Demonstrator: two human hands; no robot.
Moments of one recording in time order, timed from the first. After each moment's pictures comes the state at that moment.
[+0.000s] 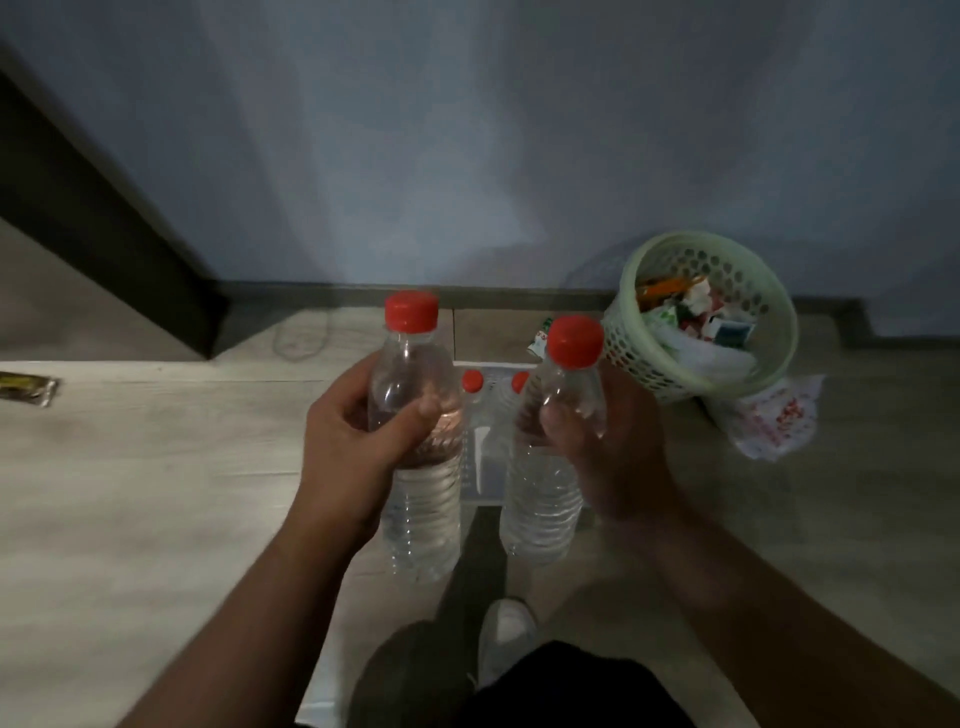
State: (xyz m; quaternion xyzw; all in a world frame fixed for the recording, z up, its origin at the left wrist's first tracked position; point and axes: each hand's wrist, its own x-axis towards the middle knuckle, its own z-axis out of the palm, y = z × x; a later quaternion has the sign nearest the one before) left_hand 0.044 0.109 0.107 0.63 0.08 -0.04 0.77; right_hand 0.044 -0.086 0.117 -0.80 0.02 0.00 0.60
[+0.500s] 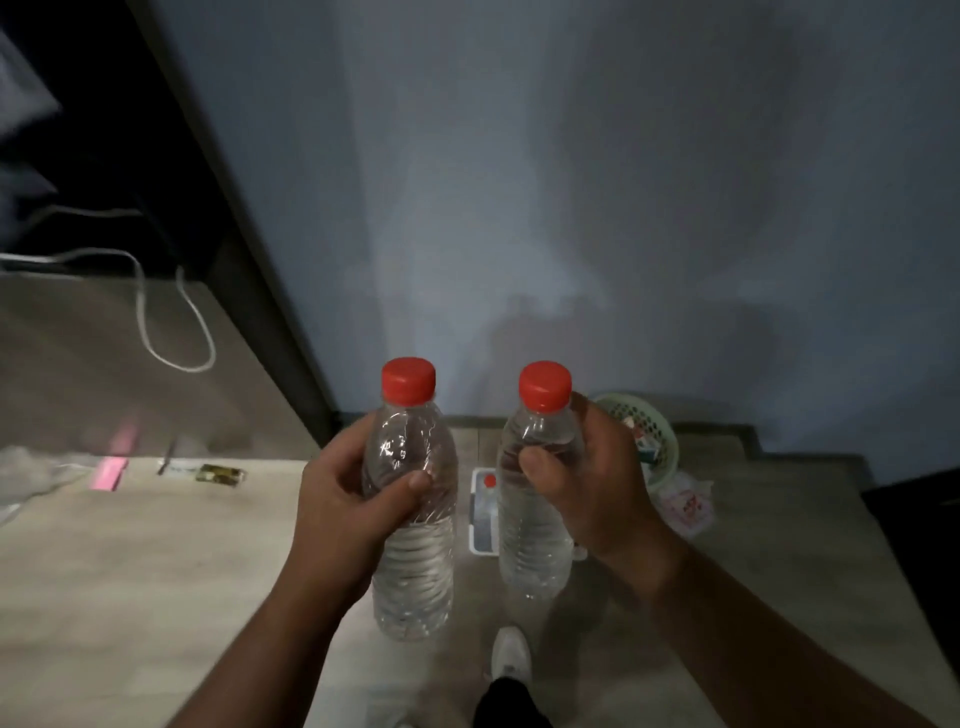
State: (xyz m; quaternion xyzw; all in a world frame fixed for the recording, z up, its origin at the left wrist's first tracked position) left_hand -0.039 0.193 0.569 0.63 0.03 0.04 0.78; right_hand -0.012 0.000 0.581 -0.81 -0.03 -0.02 0.59
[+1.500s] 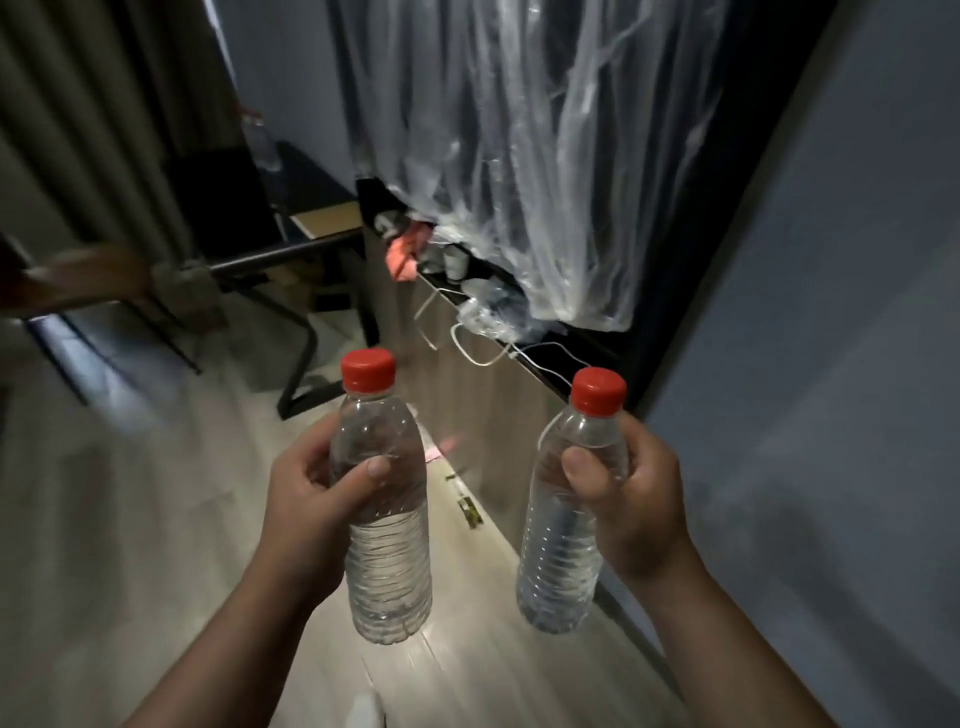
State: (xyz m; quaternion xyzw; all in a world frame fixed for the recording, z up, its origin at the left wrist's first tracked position) left_hand -0.177 0.360 0.742 0.55 0.25 0.46 0.65; right_hand 0.010 0.234 0.747 -0.60 -0.39 0.19 0.68
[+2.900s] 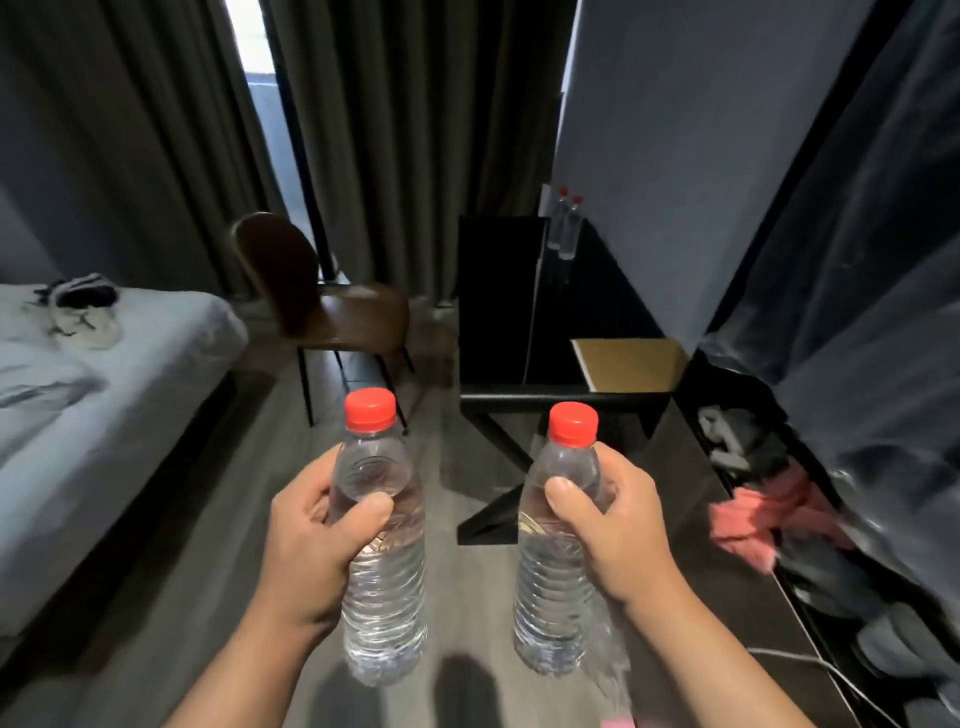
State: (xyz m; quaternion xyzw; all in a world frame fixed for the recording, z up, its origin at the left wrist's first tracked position) left_hand -0.252 0.992 0.739 0.49 0.41 0.63 0.44; right_hand -0.025 1.000 0.741 -0.48 -0.59 0.35 0.55
